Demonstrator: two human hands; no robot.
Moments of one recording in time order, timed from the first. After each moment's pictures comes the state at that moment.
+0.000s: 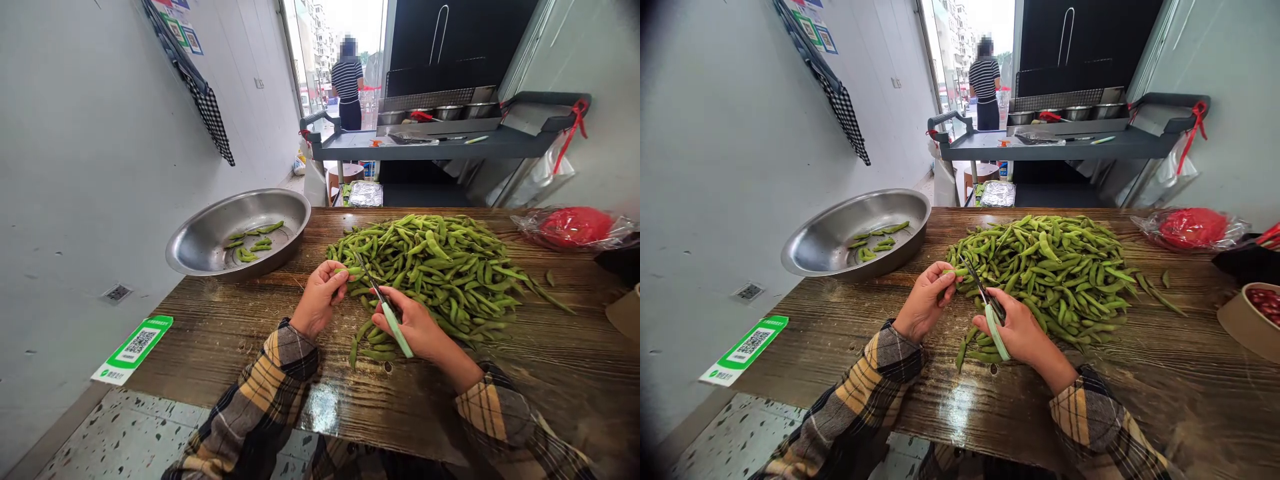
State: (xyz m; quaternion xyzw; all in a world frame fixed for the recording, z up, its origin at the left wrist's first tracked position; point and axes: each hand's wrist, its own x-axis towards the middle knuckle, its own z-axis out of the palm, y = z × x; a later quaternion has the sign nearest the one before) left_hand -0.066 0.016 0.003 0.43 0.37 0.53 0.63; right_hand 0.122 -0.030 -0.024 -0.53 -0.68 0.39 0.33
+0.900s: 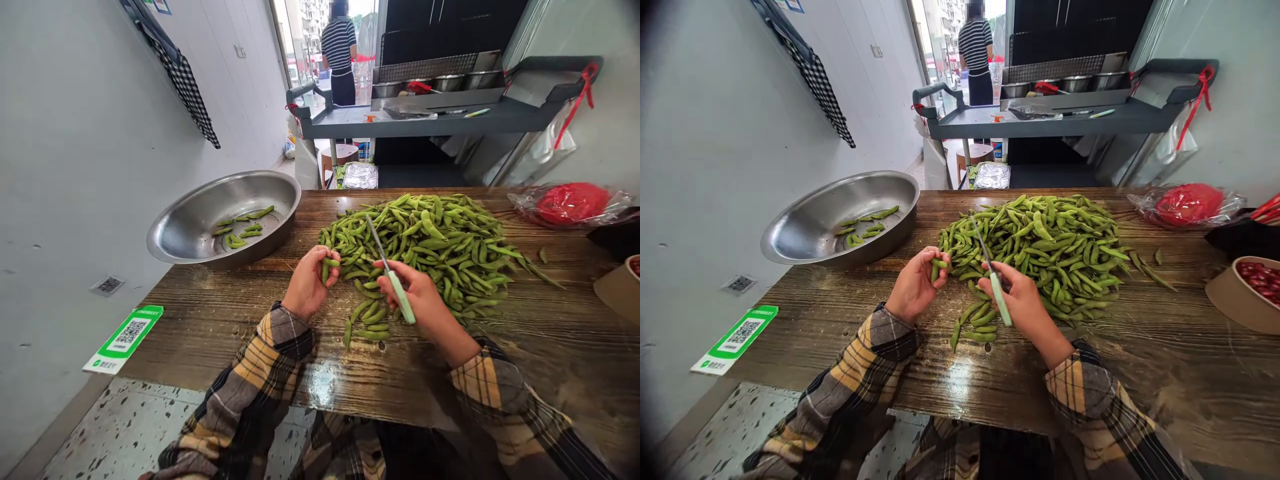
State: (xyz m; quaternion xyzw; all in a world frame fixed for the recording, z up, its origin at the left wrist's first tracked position) left_hand -0.070 0.023 -0.001 0.36 0.36 0.52 0.68; right_hand 0.128 -0.027 -0.019 -0.49 -0.55 0.49 0.47
